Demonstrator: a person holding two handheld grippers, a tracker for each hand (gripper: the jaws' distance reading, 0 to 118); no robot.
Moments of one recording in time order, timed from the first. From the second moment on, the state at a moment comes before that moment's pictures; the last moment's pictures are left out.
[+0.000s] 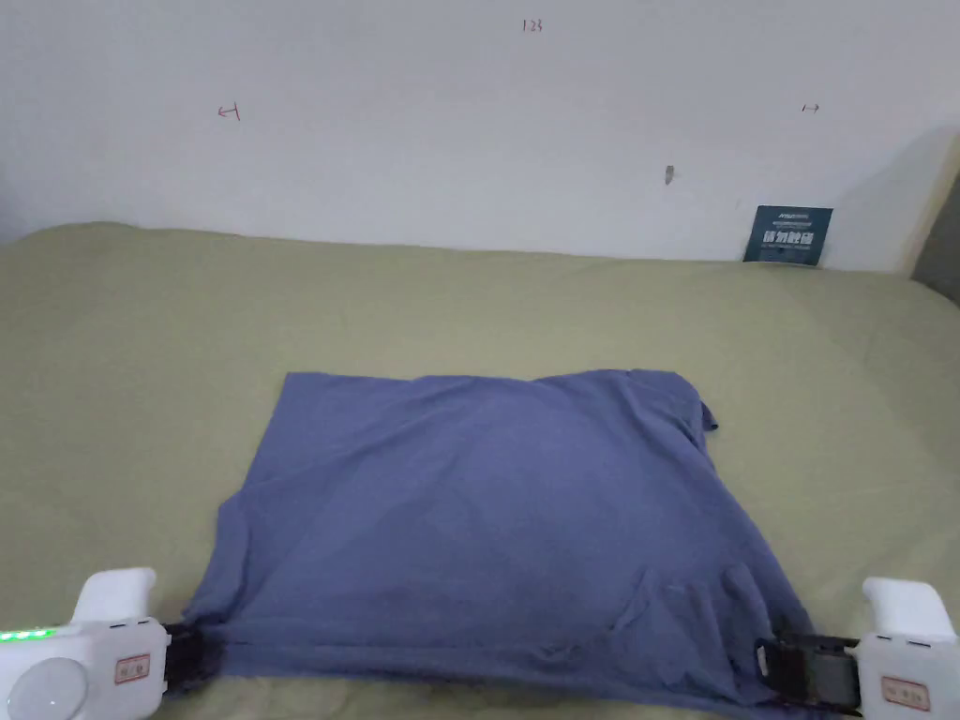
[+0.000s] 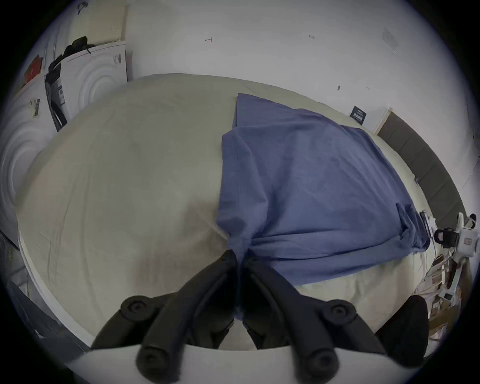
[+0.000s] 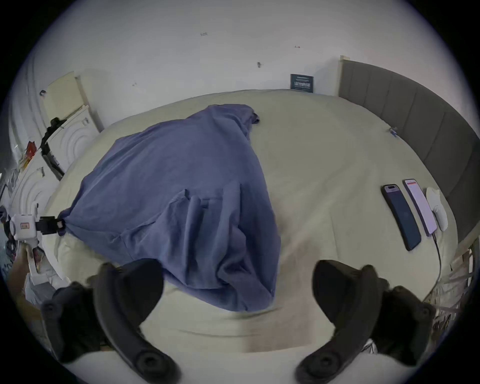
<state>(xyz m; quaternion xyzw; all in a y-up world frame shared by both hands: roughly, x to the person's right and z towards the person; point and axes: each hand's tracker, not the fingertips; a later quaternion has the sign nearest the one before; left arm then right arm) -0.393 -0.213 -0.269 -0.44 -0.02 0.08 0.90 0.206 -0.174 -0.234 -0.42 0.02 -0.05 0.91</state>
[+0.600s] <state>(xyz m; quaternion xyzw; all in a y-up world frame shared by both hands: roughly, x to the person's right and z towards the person) -0.402 -0.191 -0.275 -0.43 -0.02 0.12 0.90 0.193 -0.162 -0.251 -0.41 0.02 -0.01 0.91</state>
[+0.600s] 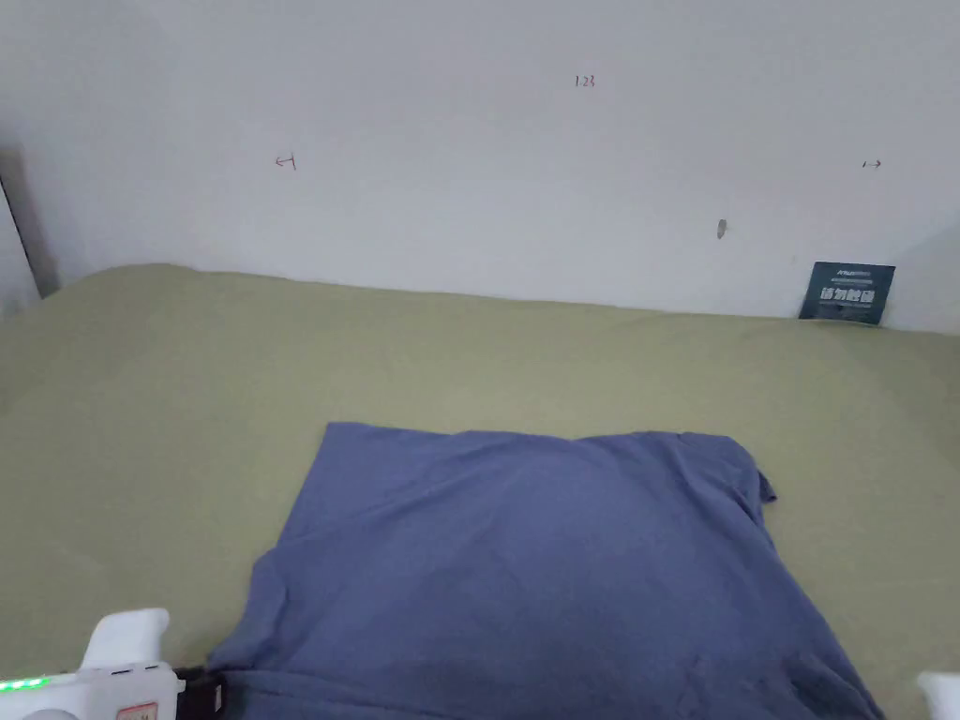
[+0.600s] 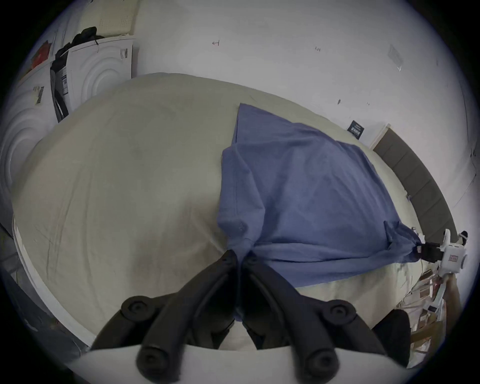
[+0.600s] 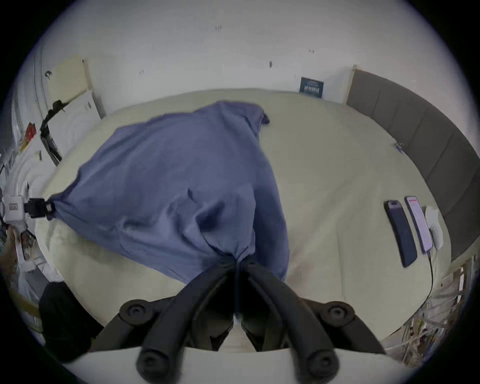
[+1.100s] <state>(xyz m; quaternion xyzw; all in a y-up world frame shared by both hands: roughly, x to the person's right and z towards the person) -0.395 -0.131 -0.456 -0.47 -0.02 0.09 0.88 0.194 -0.123 -0.437 -0.43 -0.01 -0.01 0.90</state>
